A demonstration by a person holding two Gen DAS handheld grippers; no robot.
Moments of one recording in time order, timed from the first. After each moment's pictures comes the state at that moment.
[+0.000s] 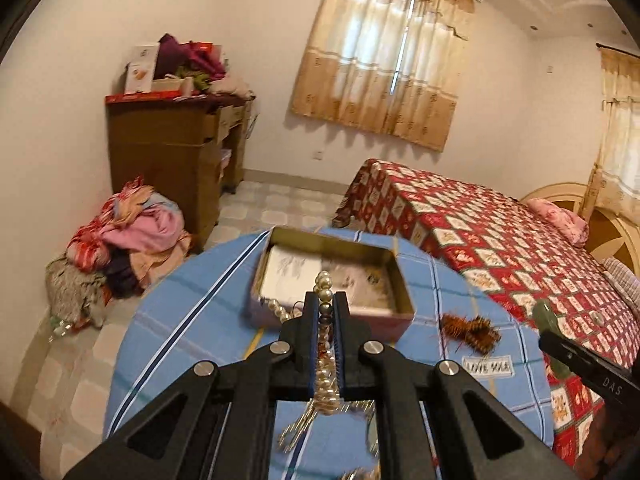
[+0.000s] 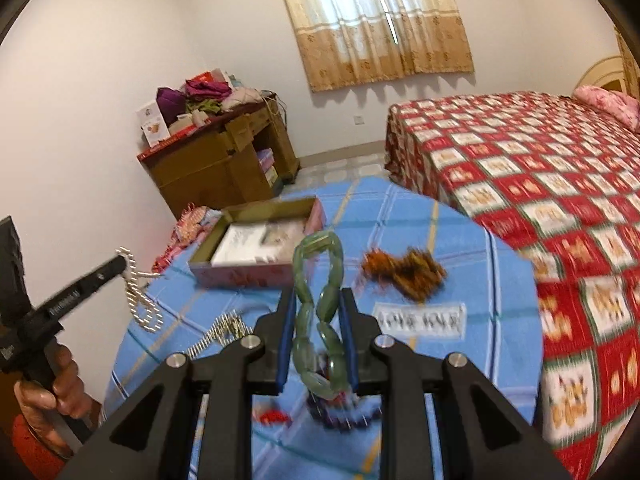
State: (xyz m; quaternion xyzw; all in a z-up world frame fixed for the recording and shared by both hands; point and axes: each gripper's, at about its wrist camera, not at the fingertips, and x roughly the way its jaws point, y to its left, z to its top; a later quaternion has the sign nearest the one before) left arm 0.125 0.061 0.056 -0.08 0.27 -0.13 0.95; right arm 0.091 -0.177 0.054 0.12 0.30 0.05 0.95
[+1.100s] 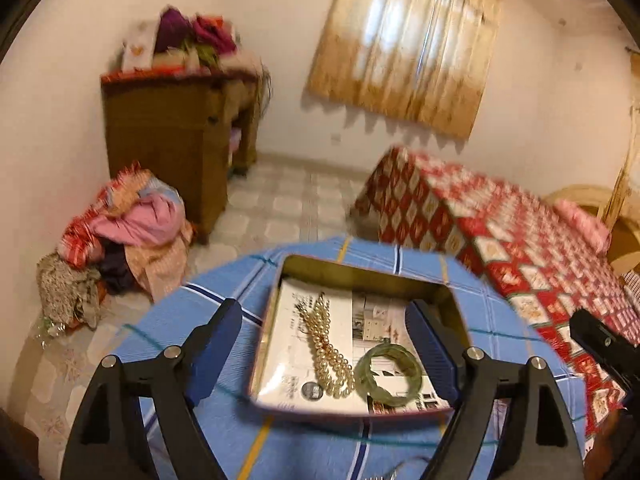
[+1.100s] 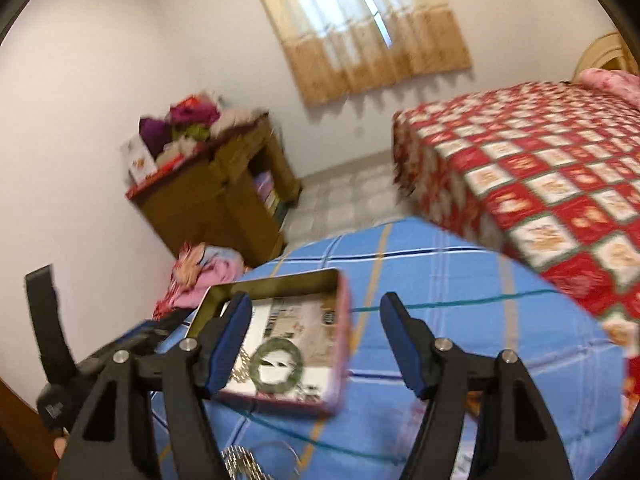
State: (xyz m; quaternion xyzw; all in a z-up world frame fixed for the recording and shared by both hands) left arm 0.213 0.067 0.038 -0.08 0.29 -0.10 0.95; right arm 0.177 -0.178 0.047 0.18 0.27 0.02 0.94
